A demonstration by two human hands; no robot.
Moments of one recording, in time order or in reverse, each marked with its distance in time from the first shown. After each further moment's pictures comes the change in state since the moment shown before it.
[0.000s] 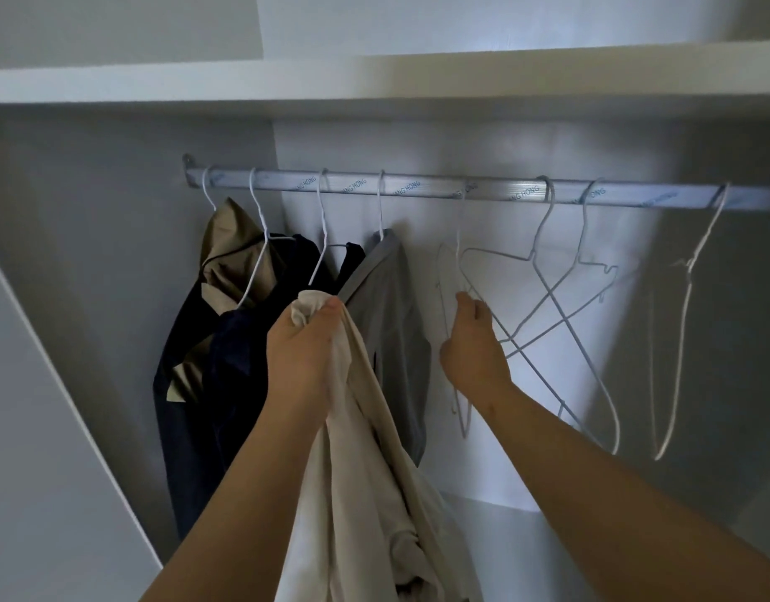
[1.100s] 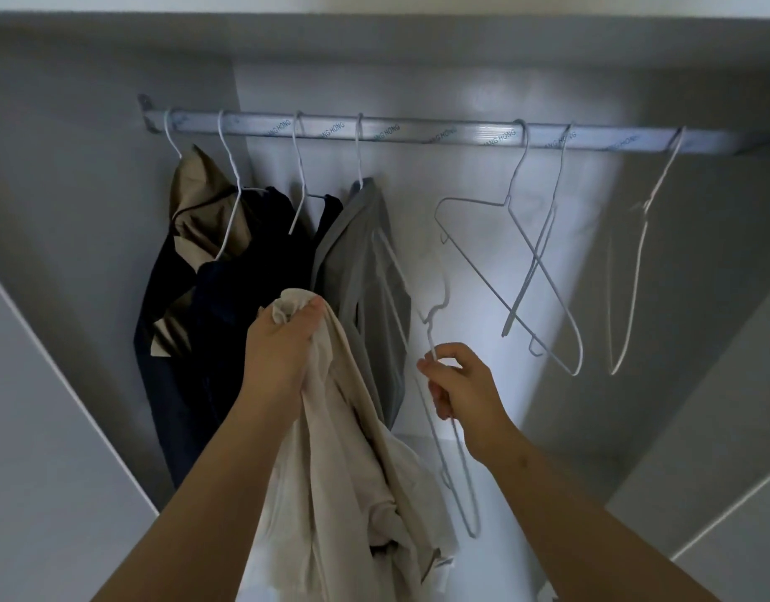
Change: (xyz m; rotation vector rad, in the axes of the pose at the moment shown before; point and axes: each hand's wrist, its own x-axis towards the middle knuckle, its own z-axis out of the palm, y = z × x) left_hand -0.016 -0.030 -0.044 0.035 -0.087 -0.190; right_hand -0.108 0.018 0.011 0.825 -0.109 0.349
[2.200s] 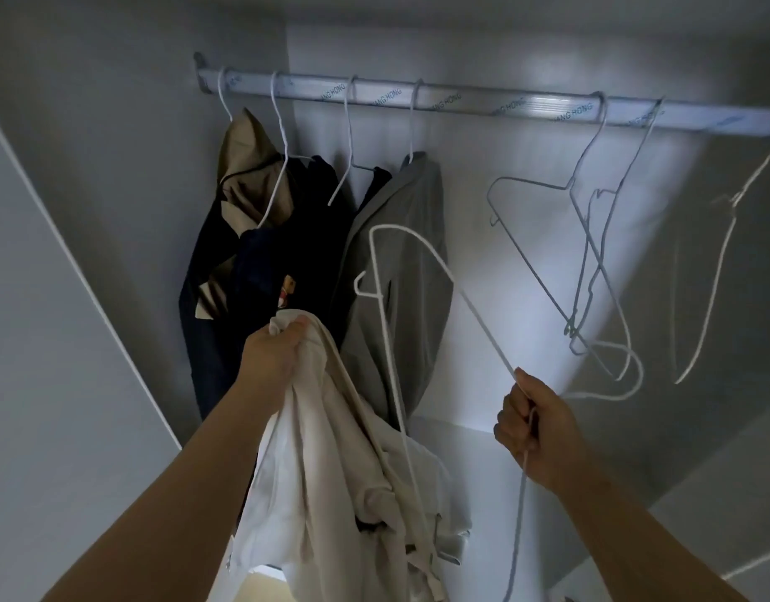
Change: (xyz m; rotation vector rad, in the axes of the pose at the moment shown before) left_hand 0.045 -0.052 -0.061 0.135 0.145 -0.194; right_hand 0.009 0.056 -0.041 0.527 -0.150 0.235
